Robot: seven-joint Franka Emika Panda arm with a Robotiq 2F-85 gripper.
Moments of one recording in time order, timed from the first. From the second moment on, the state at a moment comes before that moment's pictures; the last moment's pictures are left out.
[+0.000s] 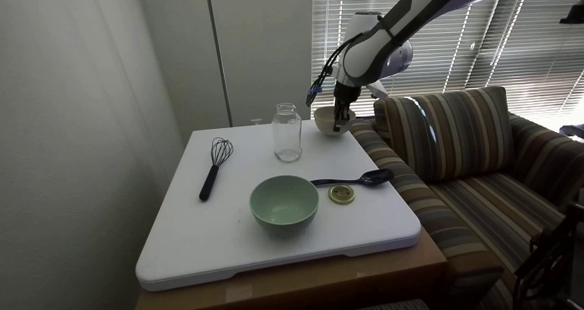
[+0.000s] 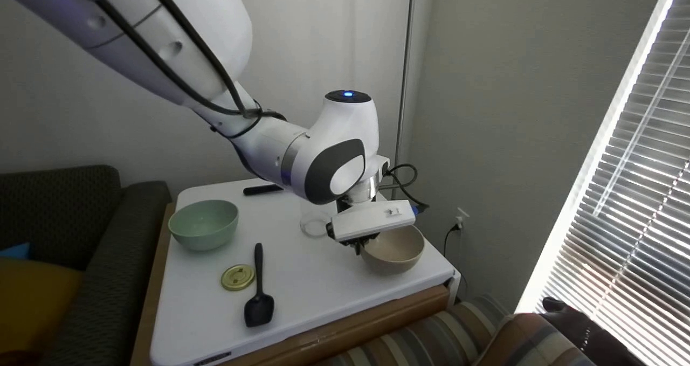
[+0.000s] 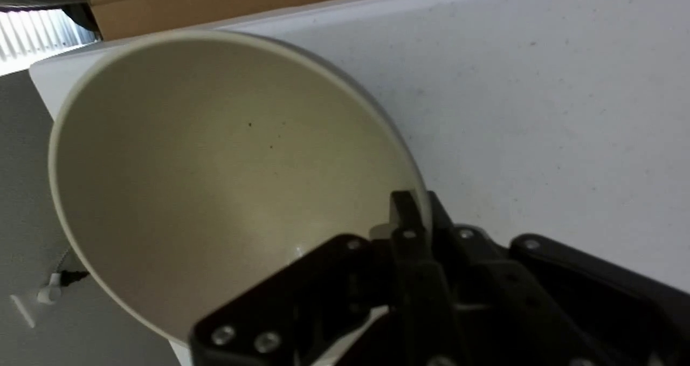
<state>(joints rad) -0.28 0.99 0.15 -1.45 -0.17 2.64 -0.92</state>
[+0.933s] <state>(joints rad) -0.18 1.01 -0.02 -1.40 -0.25 2.67 -0.85</state>
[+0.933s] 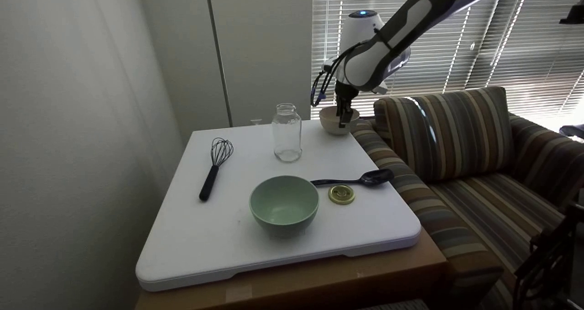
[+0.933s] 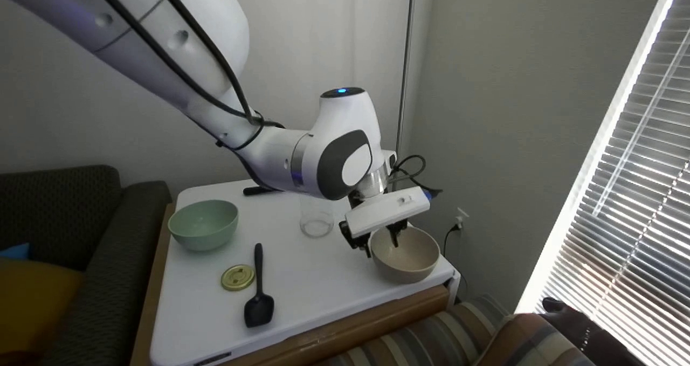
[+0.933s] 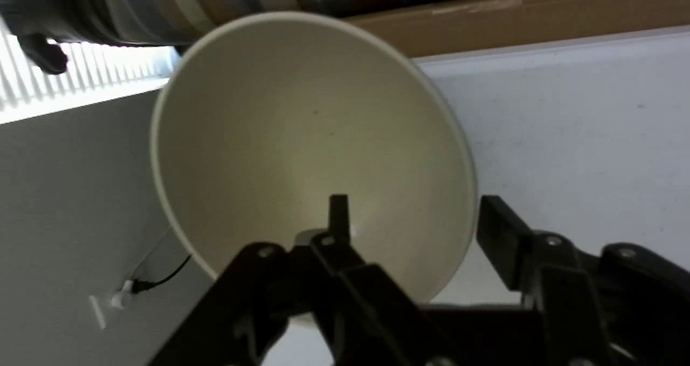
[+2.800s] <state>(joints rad) -0.20 0.69 0.09 -1.66 -0.25 2.66 -0.83</state>
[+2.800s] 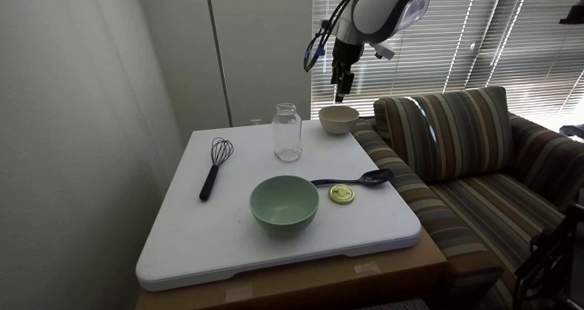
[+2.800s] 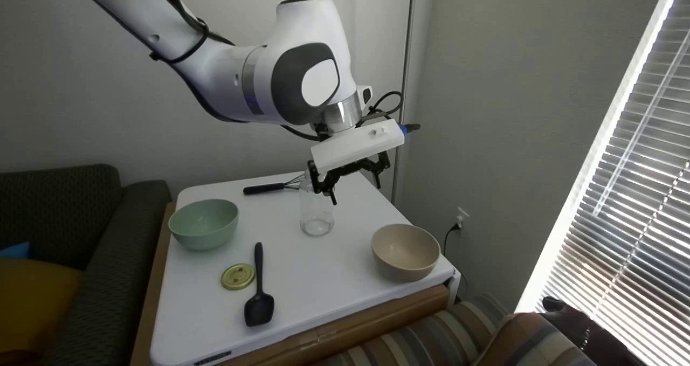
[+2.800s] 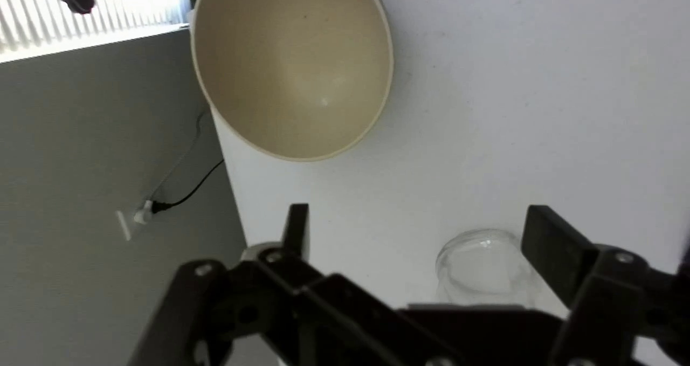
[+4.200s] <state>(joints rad) -0.20 1.18 0.04 -1.05 -0.20 2.28 -1.17</state>
